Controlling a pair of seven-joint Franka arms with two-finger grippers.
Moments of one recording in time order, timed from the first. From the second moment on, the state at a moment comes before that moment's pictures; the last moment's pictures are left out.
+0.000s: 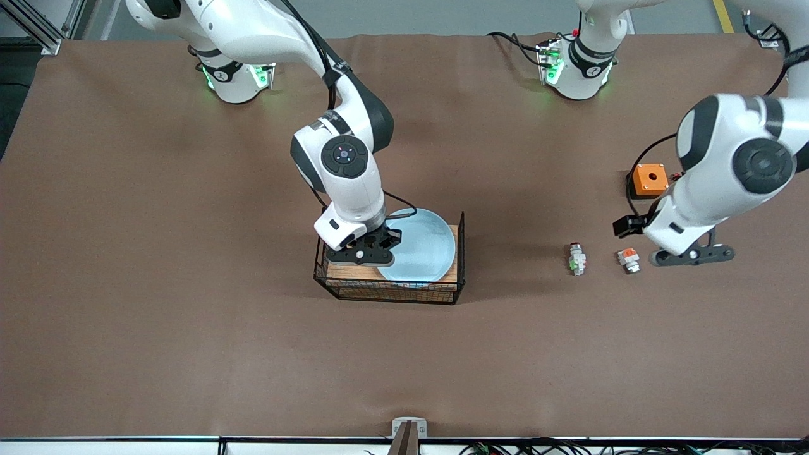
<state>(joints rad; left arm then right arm) 0.18 0.17 -0.31 -1.84 0.15 1.92 -0.25 0.73 0.65 -0.10 -1.38 0.02 2.14 0.70</state>
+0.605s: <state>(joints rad) 0.20 0.10 -0.31 -1.59 0.08 1.57 -0.25 0.73 0.64 -0.10 -1.38 0.03 2.14 0.68</state>
